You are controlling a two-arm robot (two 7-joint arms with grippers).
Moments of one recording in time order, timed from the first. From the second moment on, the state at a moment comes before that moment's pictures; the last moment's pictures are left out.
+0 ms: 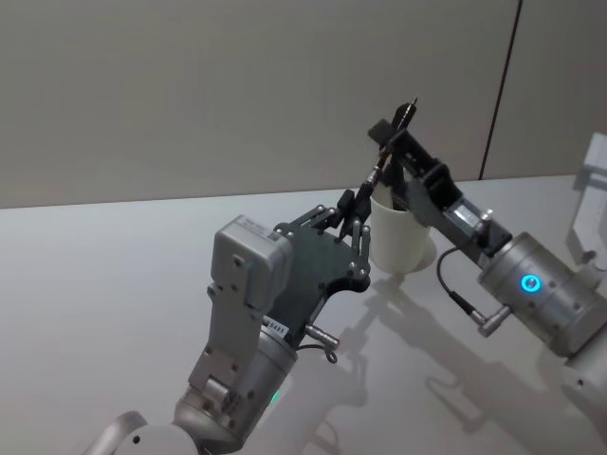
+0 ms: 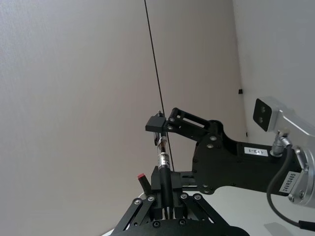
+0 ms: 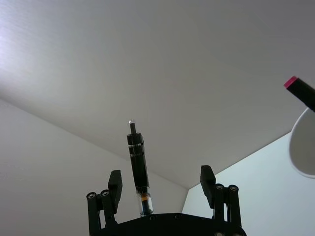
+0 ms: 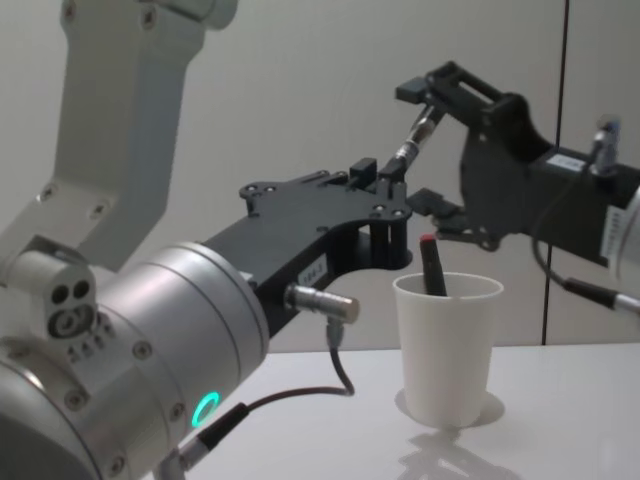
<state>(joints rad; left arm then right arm) -0.01 0.26 0.47 -1.82 -0.13 -0.16 -0.04 0.17 0.19 -0.28 -1.66 1.45 0.36 0.18</state>
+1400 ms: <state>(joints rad) -0.01 0.26 0.47 -1.82 -0.13 -0.16 -0.04 0.23 0.22 -0.30 -1.66 1.52 0.41 0.16</state>
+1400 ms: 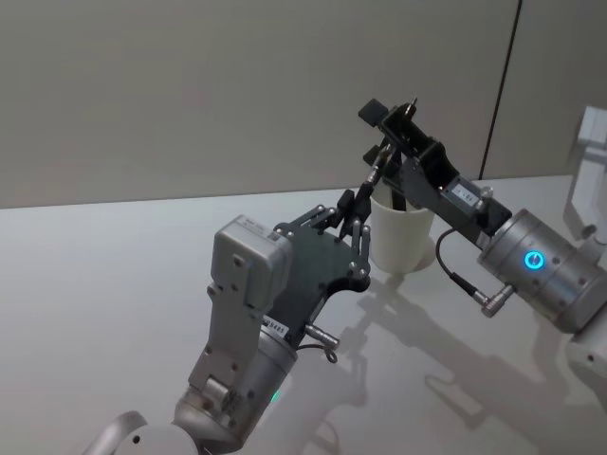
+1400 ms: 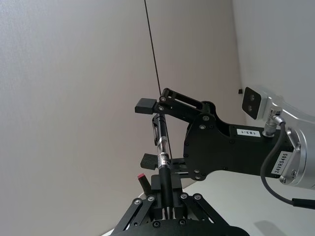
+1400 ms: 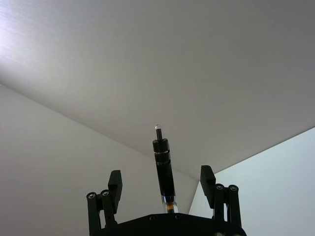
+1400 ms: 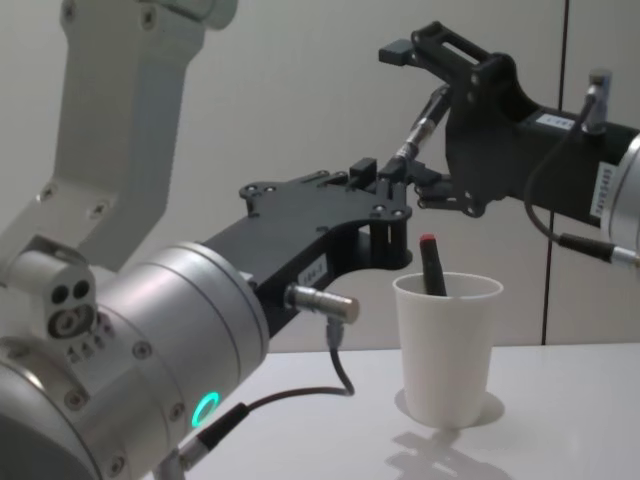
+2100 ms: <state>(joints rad) -0.01 0.26 0.47 -1.82 -0.13 -0.16 -0.04 0.26 0.24 -0.31 -1.63 1.52 0.42 0.18</state>
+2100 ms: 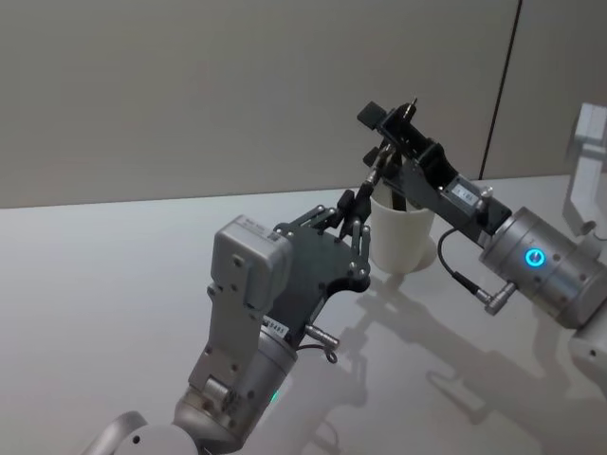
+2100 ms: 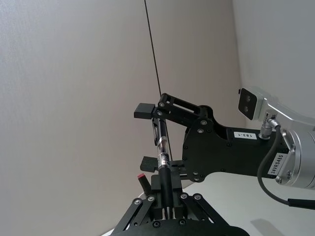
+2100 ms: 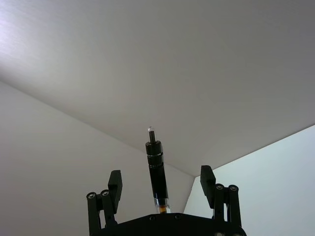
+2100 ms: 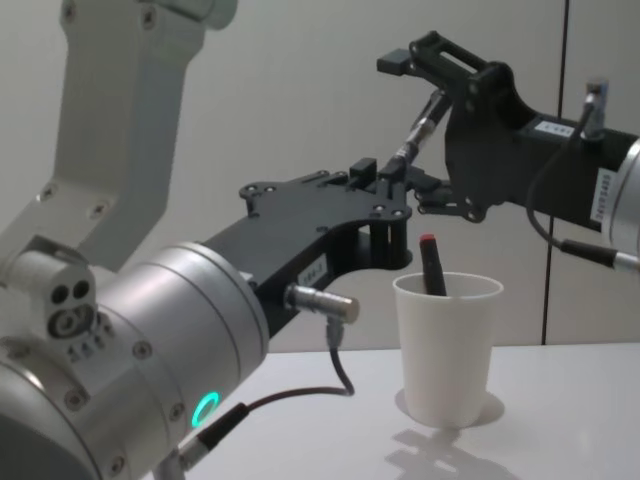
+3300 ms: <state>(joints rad) -0.01 0.26 0.47 -1.82 -0.13 -0.16 -0.04 0.26 0.26 -0.32 -1.63 1.53 0.42 0.19</state>
